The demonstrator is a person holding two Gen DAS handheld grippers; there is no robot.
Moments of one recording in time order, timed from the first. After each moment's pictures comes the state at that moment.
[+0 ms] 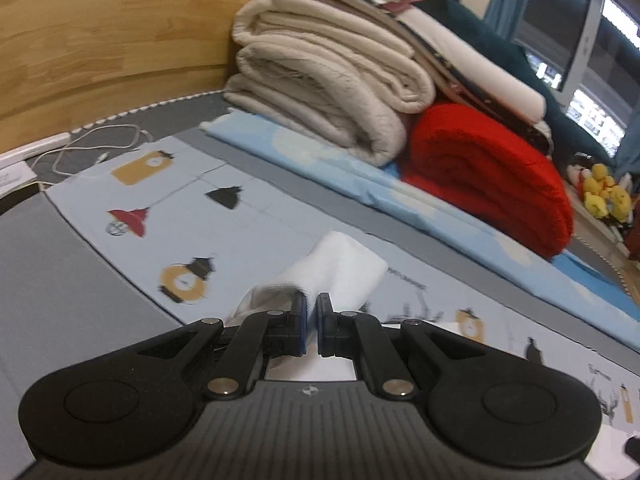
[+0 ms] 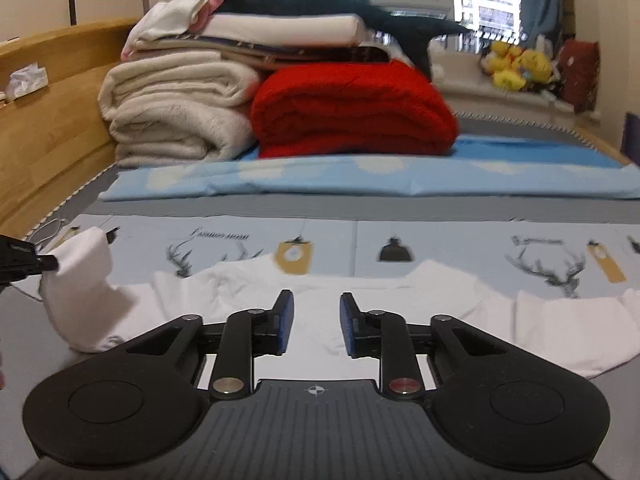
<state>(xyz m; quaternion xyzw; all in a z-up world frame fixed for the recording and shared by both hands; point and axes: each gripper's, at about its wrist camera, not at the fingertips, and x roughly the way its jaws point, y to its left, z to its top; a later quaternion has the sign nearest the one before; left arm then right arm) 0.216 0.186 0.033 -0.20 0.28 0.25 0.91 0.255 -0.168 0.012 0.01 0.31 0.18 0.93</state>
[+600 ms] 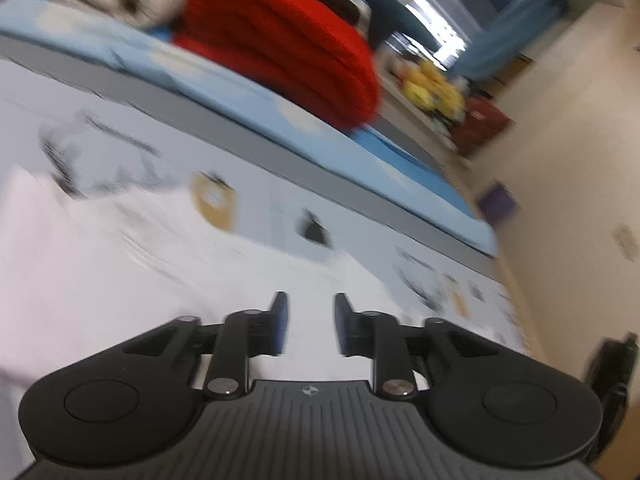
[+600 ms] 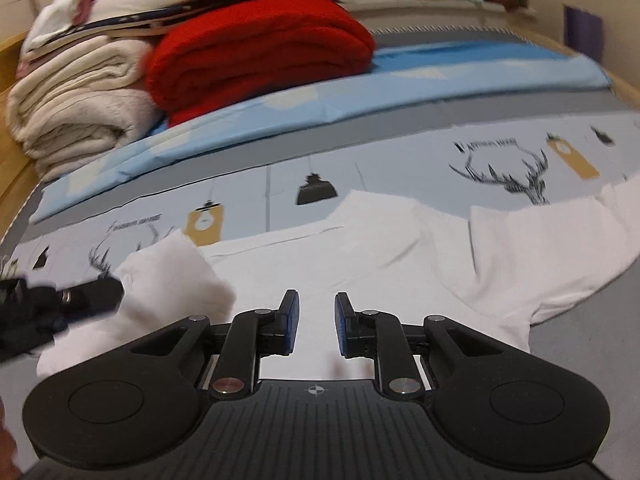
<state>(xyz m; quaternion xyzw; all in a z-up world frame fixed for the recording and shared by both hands) 0.311 0.084 -0.009 -0.28 0.37 -0.05 0.89 0.326 -0.213 -0.039 0.10 0.42 0.08 0.90</state>
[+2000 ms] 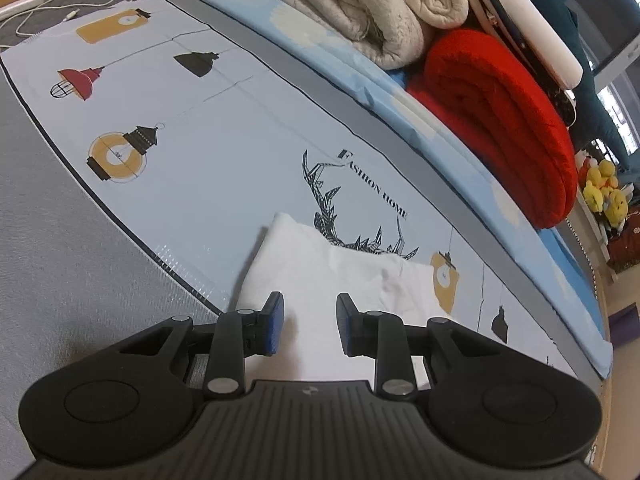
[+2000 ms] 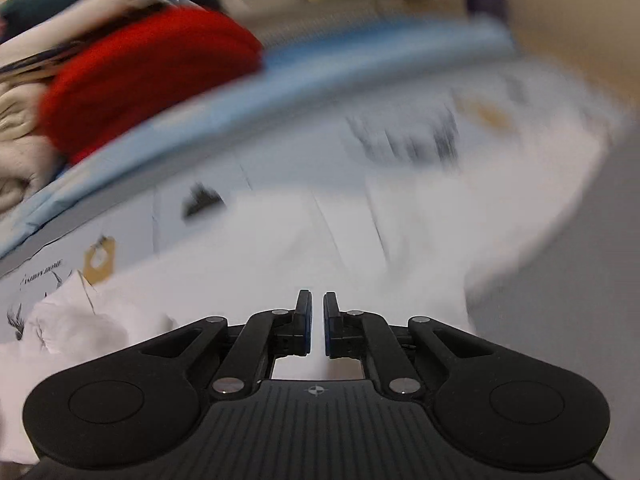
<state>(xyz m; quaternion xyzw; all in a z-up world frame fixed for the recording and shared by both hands) 0.283 0.204 -0.029 -0.34 0.40 0.21 0.83 0.324 -0.263 -0.089 0.17 0.43 -0.06 0.89</state>
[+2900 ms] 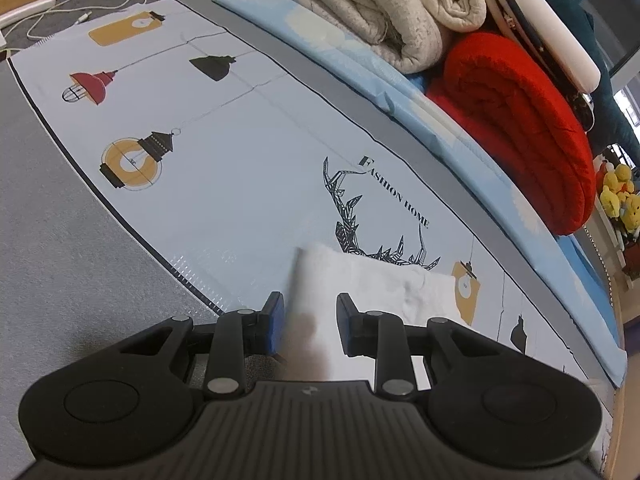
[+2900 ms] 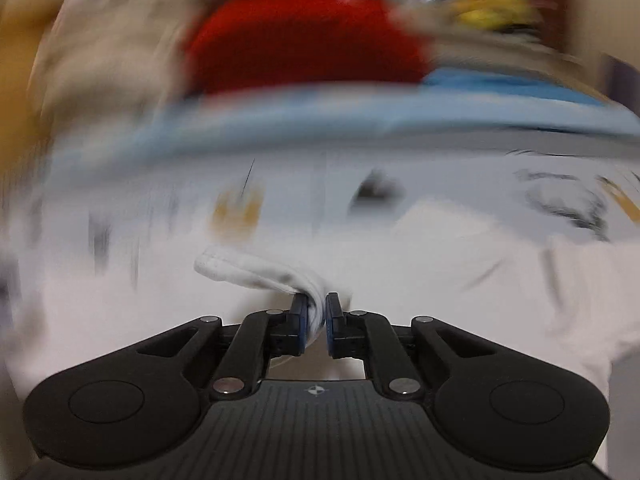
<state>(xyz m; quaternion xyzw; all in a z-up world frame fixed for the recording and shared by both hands) 0.287 0.212 -0.032 -0.33 0.40 0.24 0.82 0.326 -0.163 -0.064 0.08 0.34 0.10 0.93</state>
